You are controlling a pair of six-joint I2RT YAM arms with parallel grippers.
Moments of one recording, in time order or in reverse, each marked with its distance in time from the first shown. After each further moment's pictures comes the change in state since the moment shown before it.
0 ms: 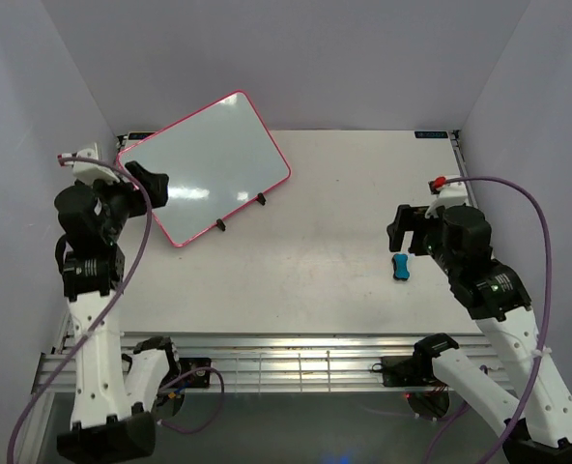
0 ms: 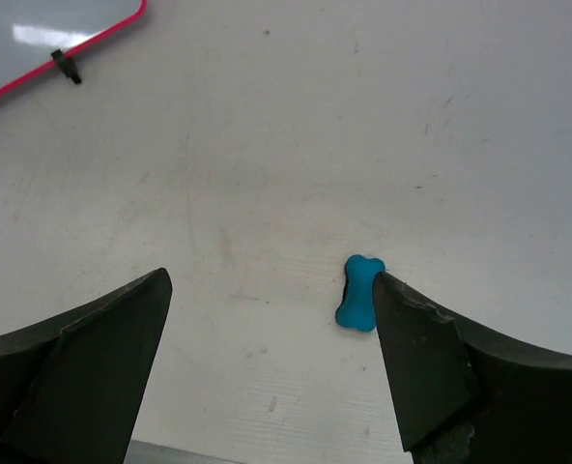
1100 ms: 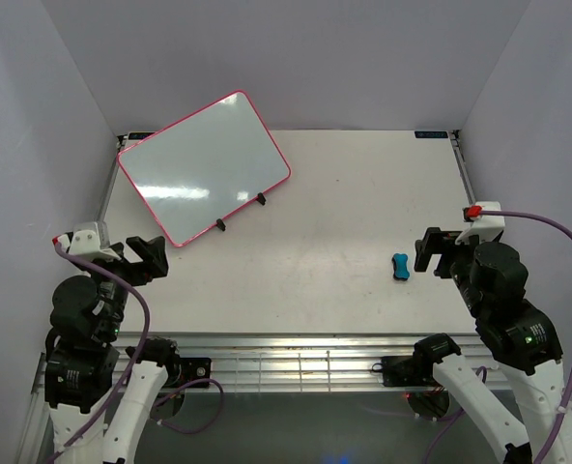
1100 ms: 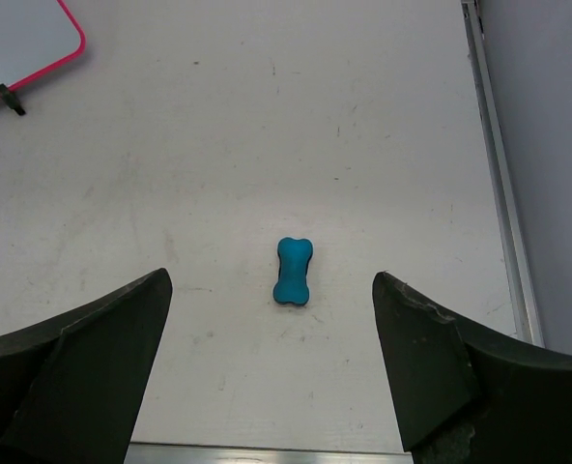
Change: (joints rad) left arm -0.347 -0.544 -0.064 -0.450 -0.439 0.090; right arm 0.000 -0.231 0.048 -0.169 0.170 -0.043
